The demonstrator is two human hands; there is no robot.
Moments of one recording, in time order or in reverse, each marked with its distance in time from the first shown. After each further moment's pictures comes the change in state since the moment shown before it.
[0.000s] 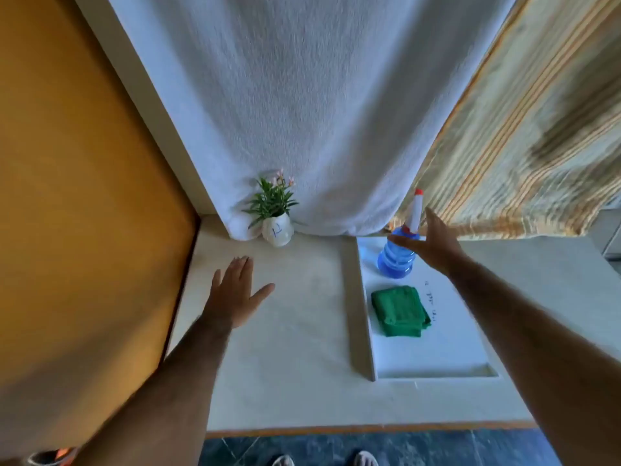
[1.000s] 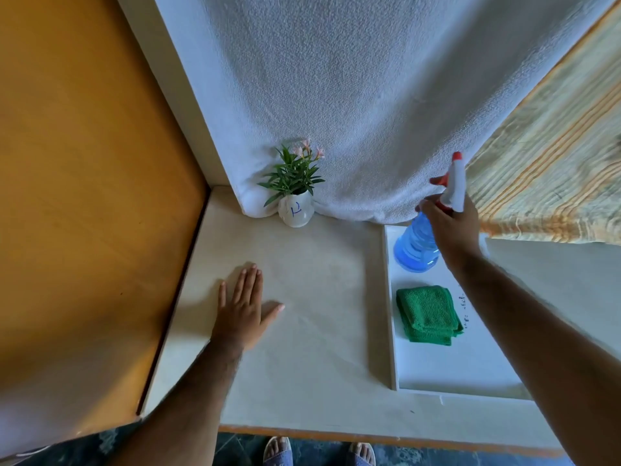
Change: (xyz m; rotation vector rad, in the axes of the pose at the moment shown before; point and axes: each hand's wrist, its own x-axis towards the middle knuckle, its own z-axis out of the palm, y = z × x) left_hand -0.018 -0.043 0.110 0.094 0.088 0.008; right_hand 0.011 -0.052 0.049 0.564 0.274 -0.107
